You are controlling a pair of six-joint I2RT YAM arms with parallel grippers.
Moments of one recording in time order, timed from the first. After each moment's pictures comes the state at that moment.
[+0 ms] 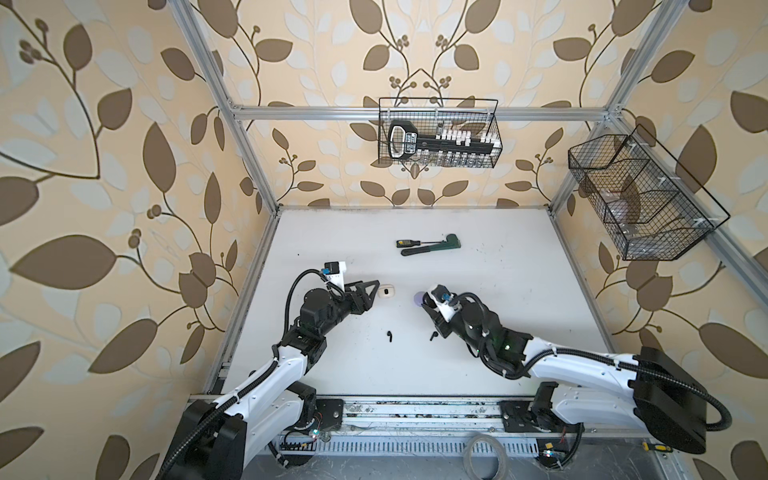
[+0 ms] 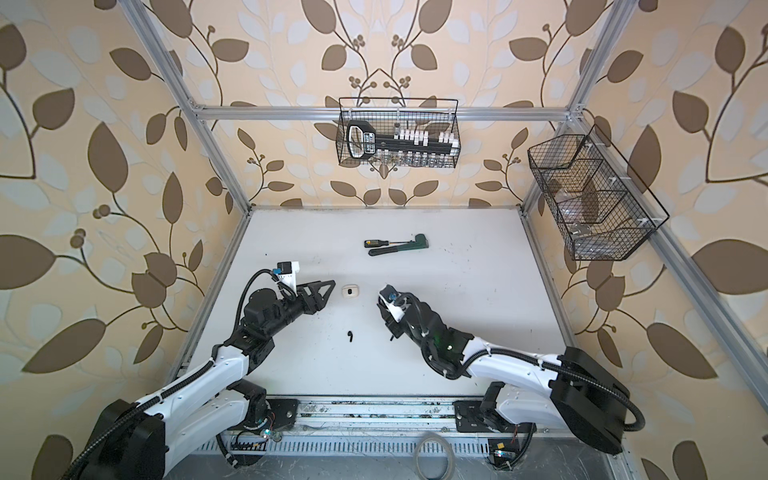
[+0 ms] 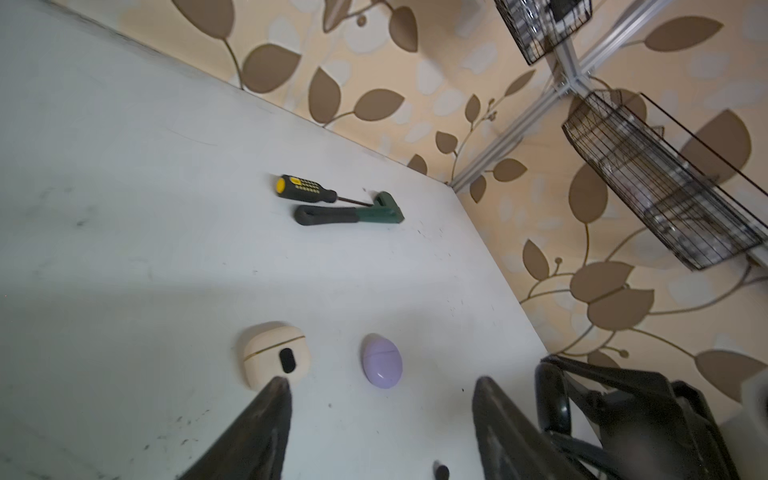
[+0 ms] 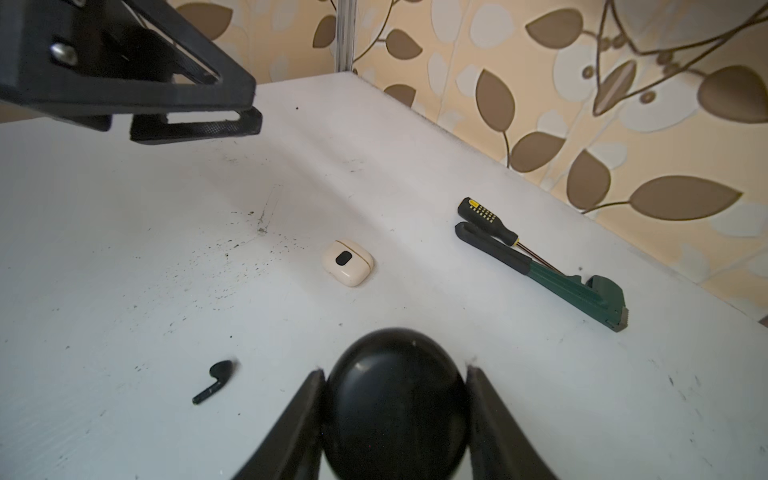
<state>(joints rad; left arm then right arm) -0.34 0.96 0.30 0.46 0.35 -0.62 0.93 1.15 0.42 0.41 0.33 -0.14</state>
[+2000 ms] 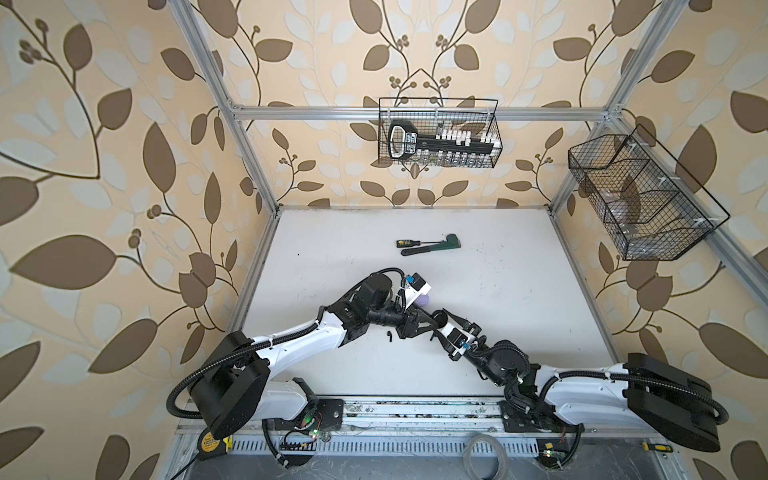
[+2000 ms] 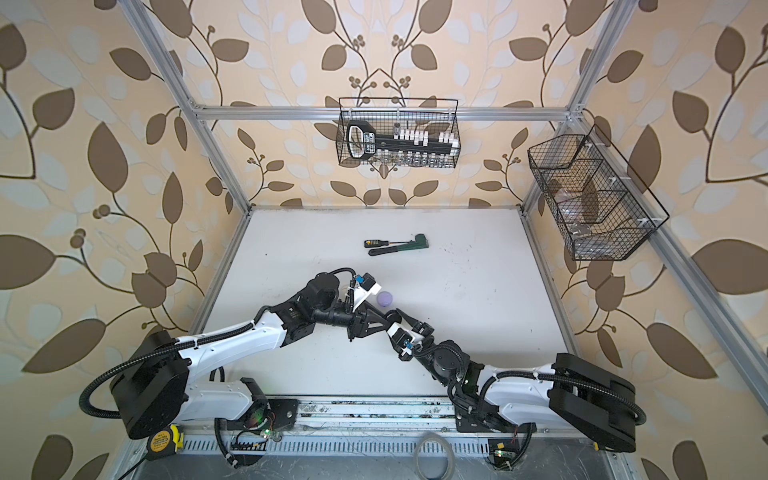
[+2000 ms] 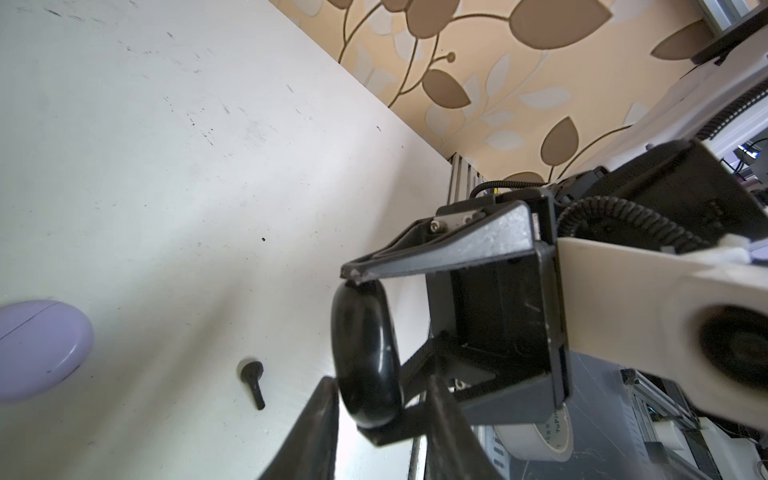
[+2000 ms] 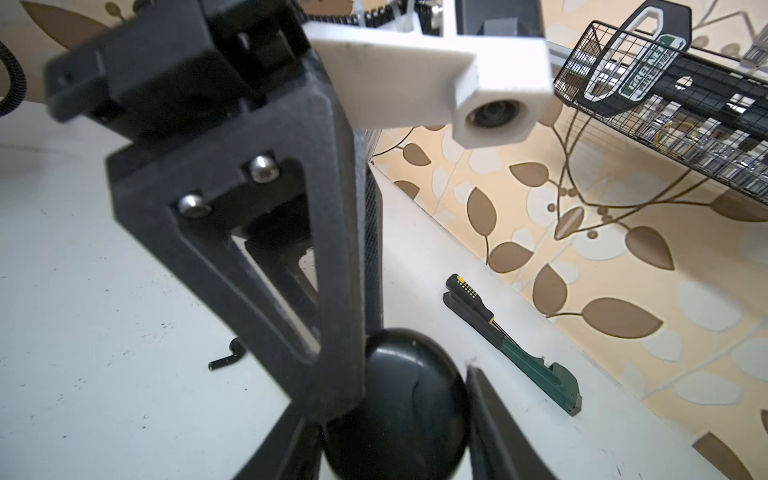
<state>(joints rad) -0.73 1.31 0.68 0.12 0.73 -0.26 1.08 1.12 0.10 1.01 0.38 -0.45</state>
